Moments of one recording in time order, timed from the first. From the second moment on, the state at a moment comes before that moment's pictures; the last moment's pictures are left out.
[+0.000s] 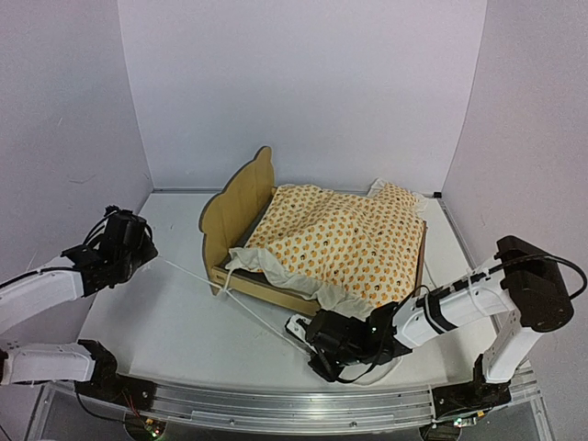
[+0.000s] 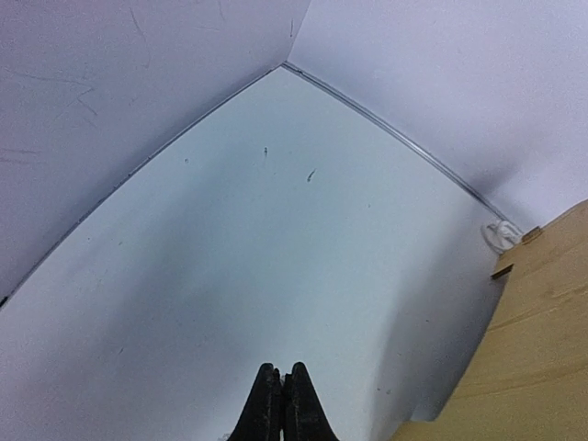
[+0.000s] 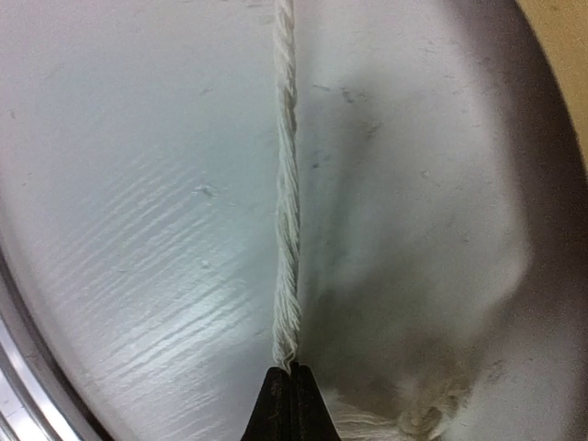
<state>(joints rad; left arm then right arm) -0.51 0.91 0.60 -0.33 -0.64 -0.85 1.31 1.73 0.80 -0.14 0.15 0.28</state>
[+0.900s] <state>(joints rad) -0.11 1.40 0.59 -0.09 -0.23 -0.71 1.37 1.57 0.65 -0.11 0.32 0.30</state>
